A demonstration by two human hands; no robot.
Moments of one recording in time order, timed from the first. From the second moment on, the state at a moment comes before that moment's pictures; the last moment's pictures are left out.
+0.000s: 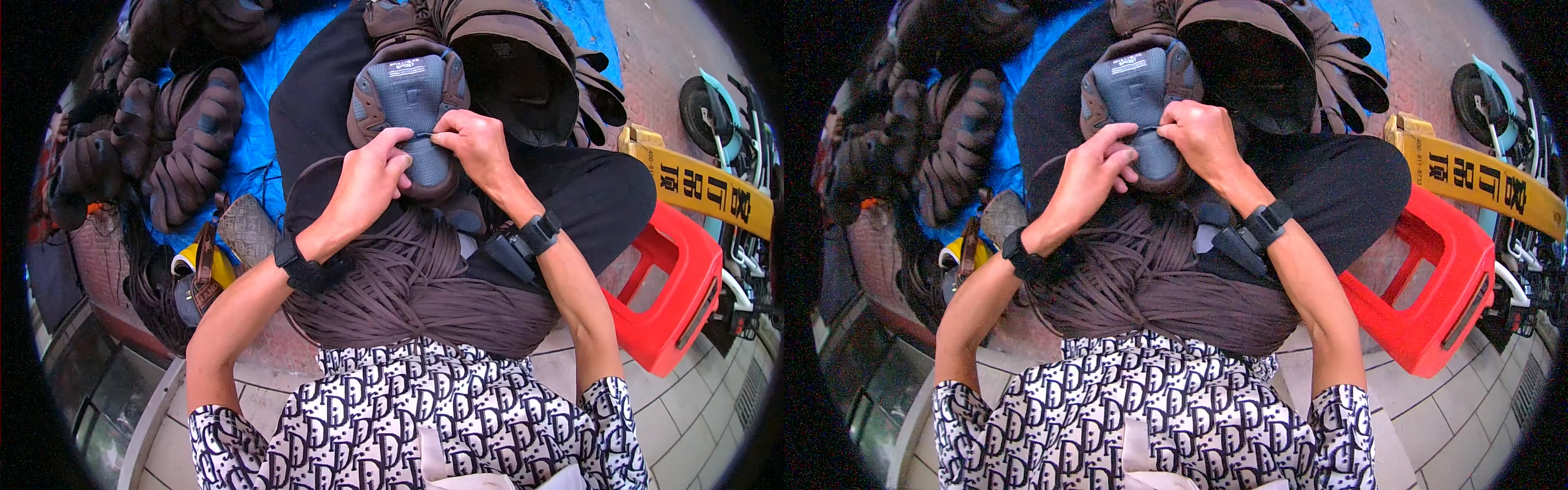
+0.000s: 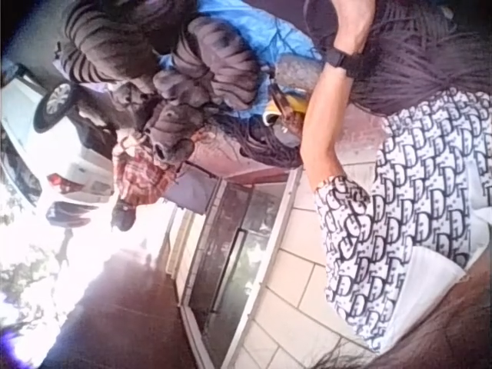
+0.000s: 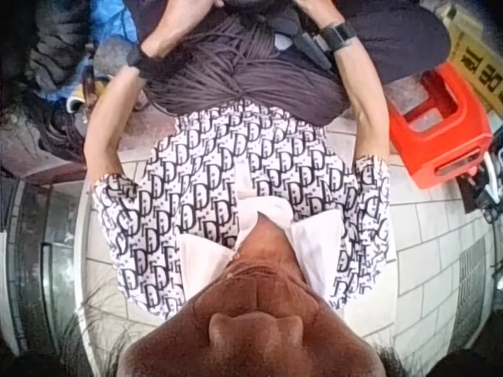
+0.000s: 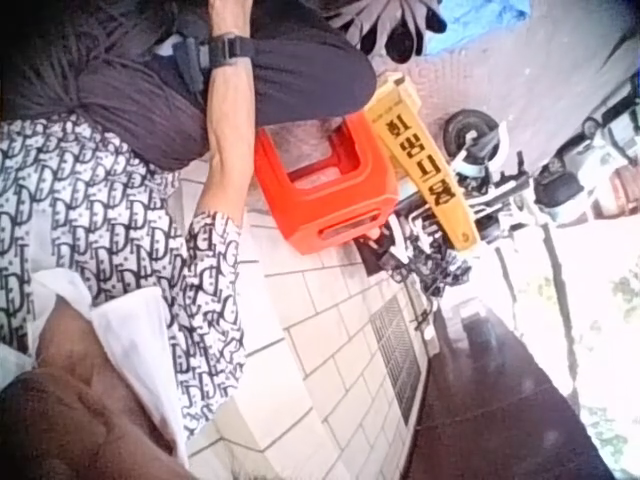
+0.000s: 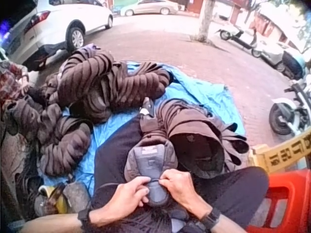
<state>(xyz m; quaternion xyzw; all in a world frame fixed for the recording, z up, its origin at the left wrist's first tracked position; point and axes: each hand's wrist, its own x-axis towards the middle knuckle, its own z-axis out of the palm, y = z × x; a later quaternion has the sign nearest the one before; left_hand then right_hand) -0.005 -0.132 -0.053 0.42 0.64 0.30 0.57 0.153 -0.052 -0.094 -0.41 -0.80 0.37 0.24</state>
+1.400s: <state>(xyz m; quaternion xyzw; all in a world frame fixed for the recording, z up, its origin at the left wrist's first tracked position) -0.014 -0.119 -0.092 0.01 0.38 0.55 0.75 0.135 -0.031 -0.081 -0.46 -0.53 0.67 0.24</state>
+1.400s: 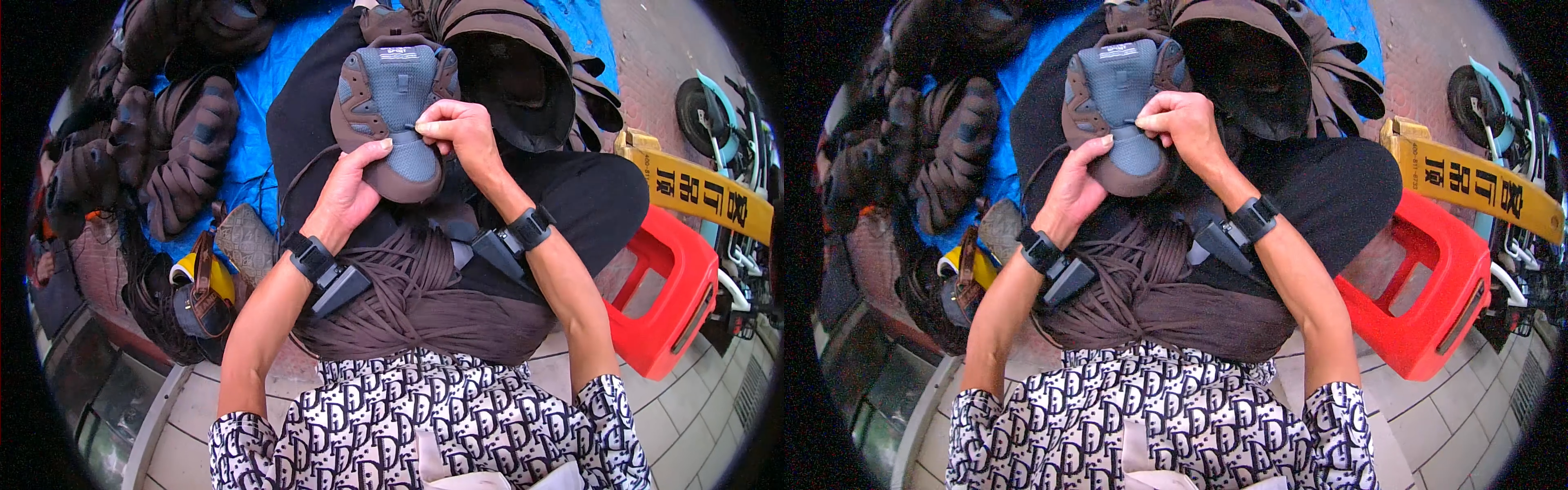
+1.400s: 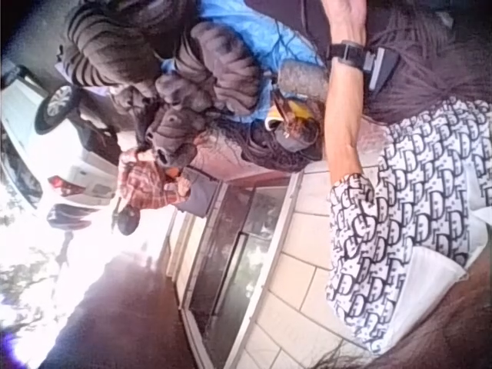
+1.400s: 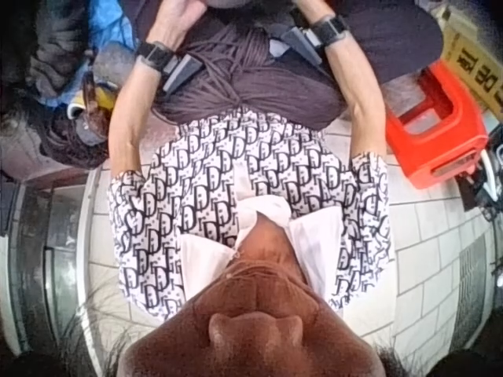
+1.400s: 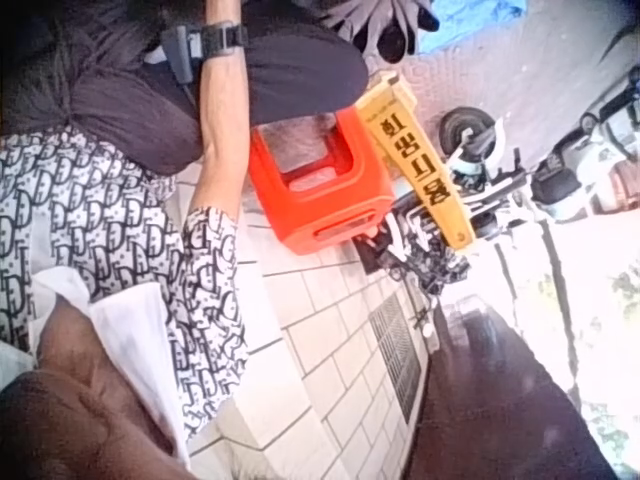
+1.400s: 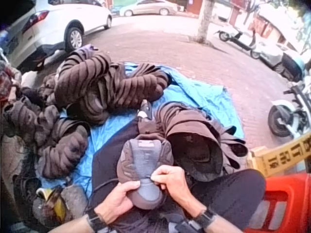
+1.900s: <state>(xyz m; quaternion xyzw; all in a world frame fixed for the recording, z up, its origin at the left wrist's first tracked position) -0.014 -0.118 -0.081 -0.01 0.34 0.56 0.75 0.133 -0.023 -0.064 -0.31 -0.80 0.42 0.29</state>
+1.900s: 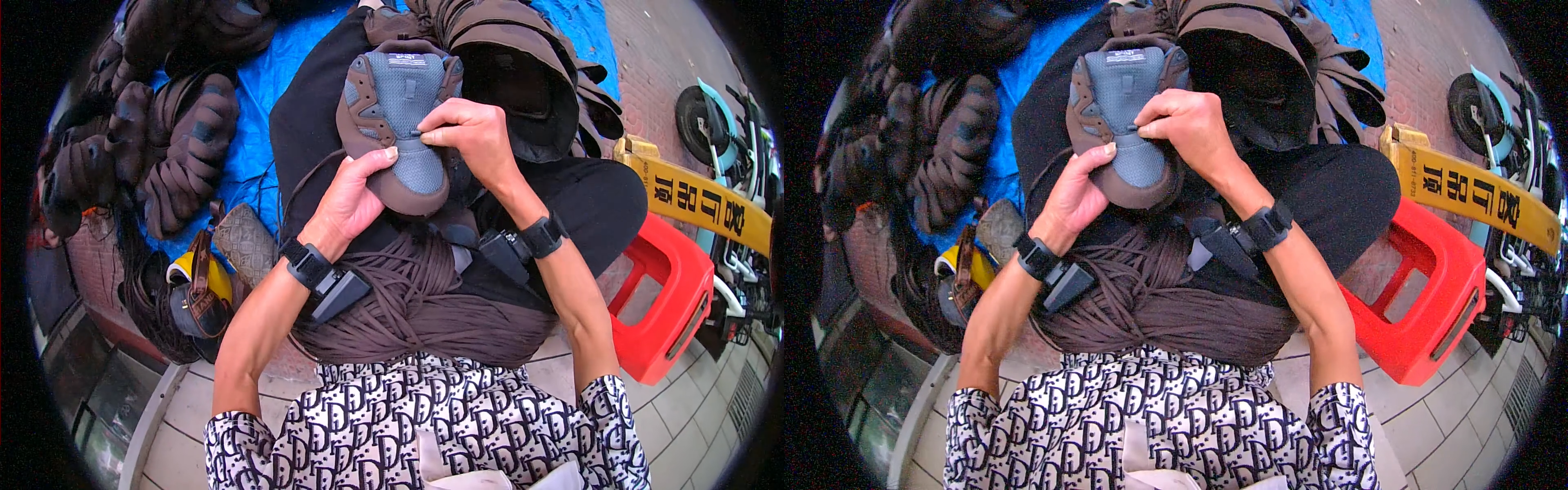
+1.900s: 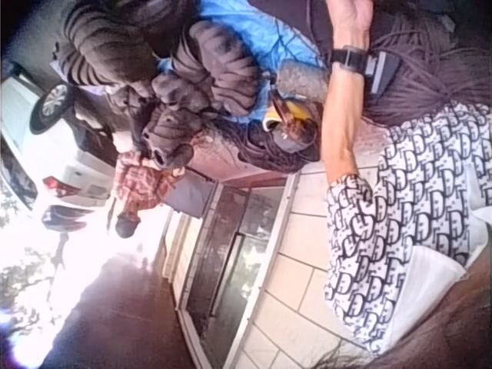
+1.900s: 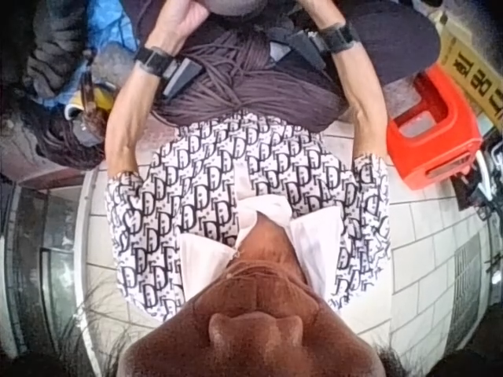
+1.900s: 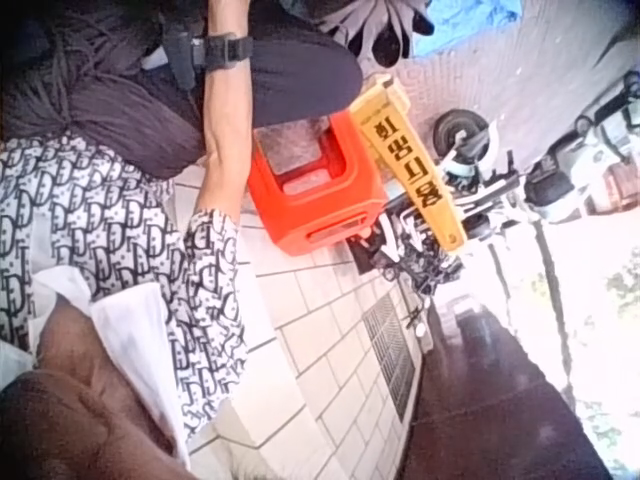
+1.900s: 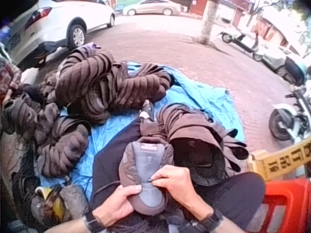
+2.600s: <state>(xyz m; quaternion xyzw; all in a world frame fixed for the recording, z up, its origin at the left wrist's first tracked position) -0.016 -0.118 -0.071 0.02 0.35 0.56 0.76 0.131 -0.015 -0.050 -0.22 -0.91 0.24 0.26</state>
